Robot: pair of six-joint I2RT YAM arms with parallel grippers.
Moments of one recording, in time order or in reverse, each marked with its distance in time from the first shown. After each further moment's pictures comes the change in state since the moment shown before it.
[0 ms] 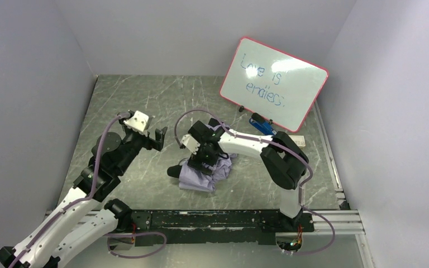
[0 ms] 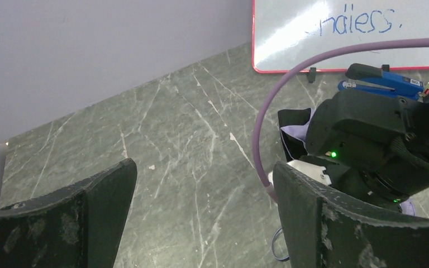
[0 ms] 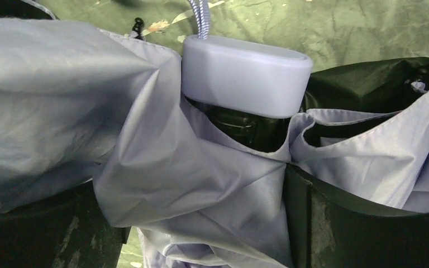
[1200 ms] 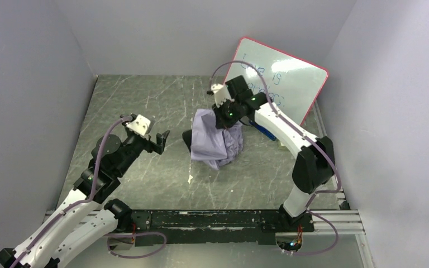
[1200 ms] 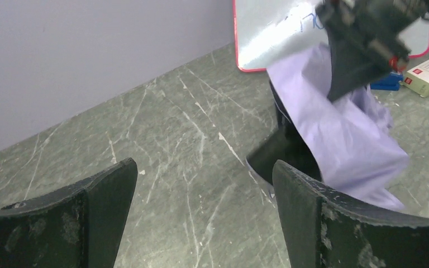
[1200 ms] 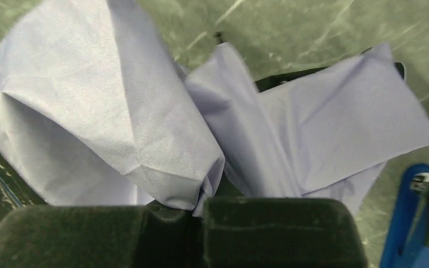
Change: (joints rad) left arm 0.000 -0.013 -0.025 0.010 0.058 0.020; right arm -0.335 -0.186 0.229 -0.117 -0.259 0.129
